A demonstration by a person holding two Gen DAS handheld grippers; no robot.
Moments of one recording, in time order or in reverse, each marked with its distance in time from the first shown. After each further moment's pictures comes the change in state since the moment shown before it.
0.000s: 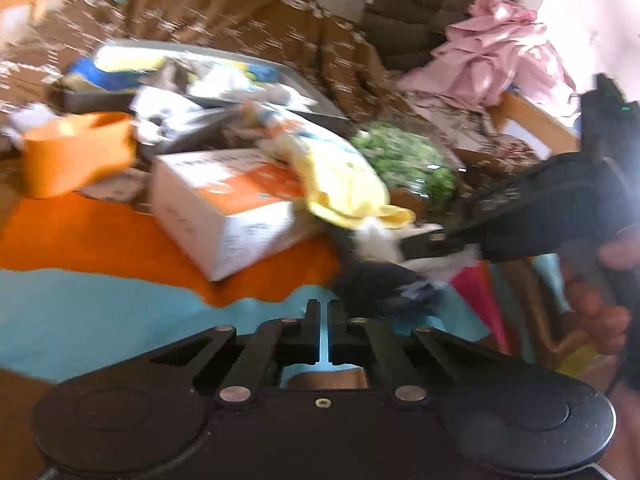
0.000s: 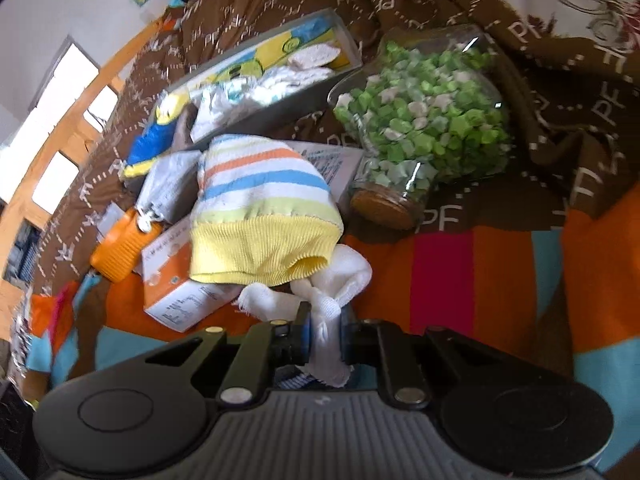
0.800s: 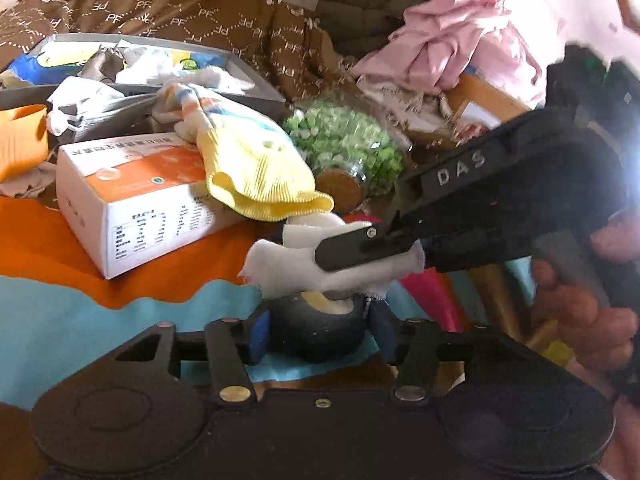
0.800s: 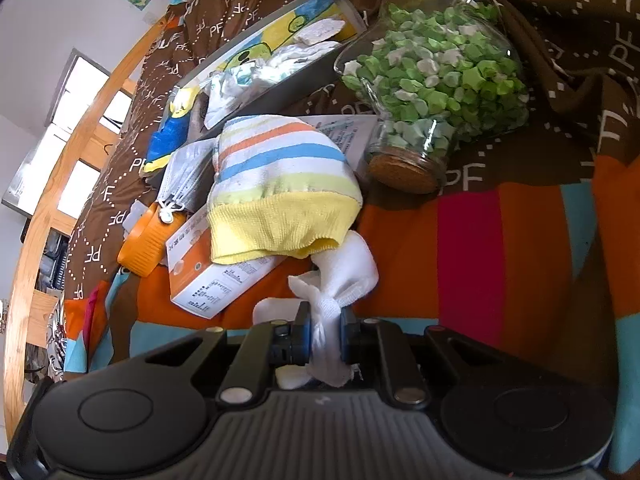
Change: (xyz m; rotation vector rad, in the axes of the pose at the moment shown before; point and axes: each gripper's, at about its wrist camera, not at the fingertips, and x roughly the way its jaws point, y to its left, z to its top) left arm 0.035 -0.039 -0.004 0.052 0.040 -0.127; right arm 0.015 -0.006 -0.003 0.069 0.072 0.111
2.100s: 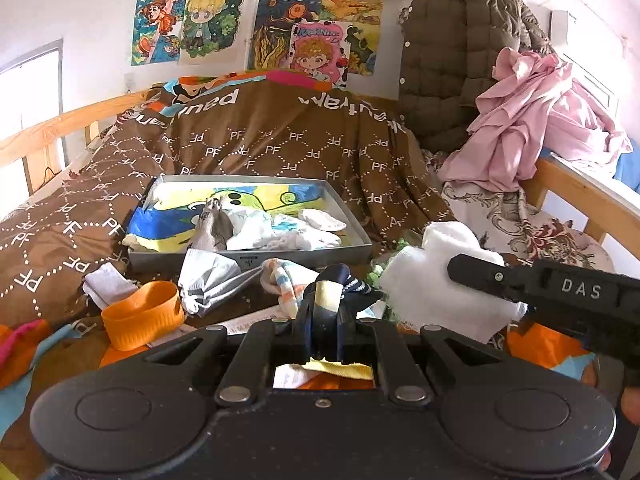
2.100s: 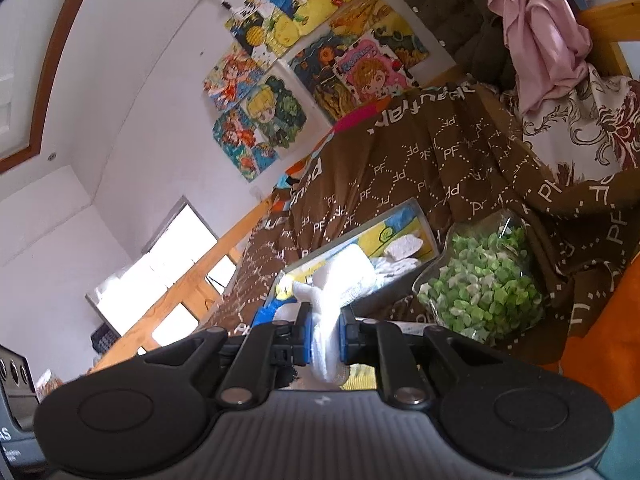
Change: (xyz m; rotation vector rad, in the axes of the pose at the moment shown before) left arm -0.088 -0.059 0.083 0.041 -0.233 0.406; right arm -0.092 -0.006 -0.016 -0.105 -0.633 0.281
